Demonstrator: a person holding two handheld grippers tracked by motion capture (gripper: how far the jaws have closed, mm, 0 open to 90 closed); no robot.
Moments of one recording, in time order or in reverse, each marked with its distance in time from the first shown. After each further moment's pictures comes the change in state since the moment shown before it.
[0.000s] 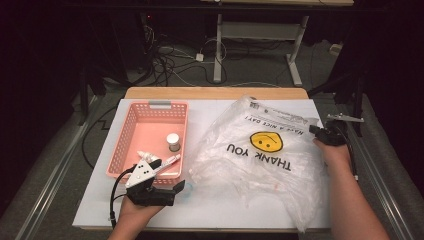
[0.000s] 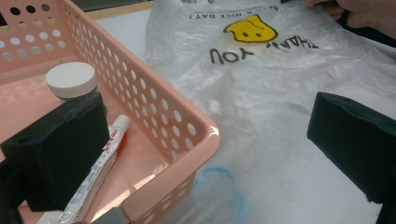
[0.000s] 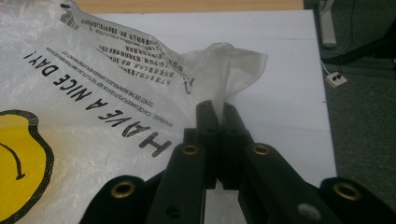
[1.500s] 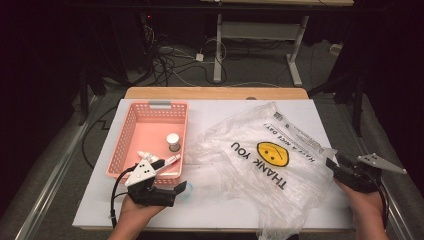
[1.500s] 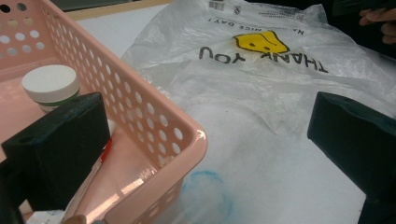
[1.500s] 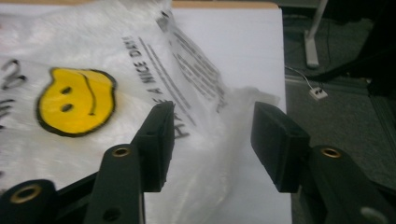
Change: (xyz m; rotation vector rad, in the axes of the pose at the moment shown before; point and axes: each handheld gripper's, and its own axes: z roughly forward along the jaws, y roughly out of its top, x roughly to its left) left arm 0.002 0.001 0.002 0.000 -0.060 -0.003; right arm 0.016 -0.082 -0.125 -0.121 -0.012 -0.059
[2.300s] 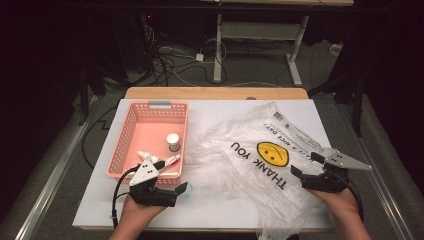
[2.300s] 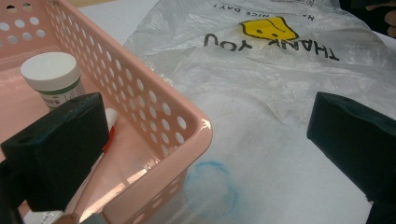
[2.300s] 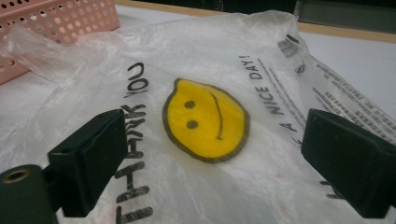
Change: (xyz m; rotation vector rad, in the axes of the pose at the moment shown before) left arm -0.001 -0.002 0.005 0.046 0.020 0.007; right arm 0.073 0.012 0.018 -0.039 0.266 -0.142
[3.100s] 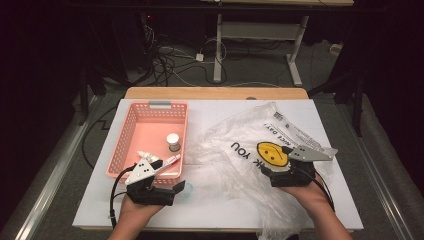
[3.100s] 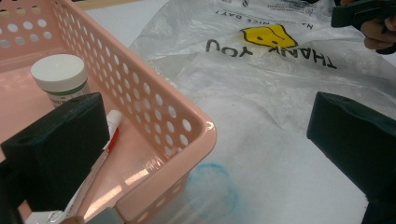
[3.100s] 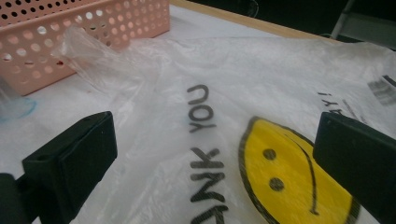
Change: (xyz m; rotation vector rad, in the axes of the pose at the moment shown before) left arm 0.003 0.001 -0.006 -0.020 0.000 -0.019; right arm 0.061 0.030 0.046 0.025 0.095 -0.112
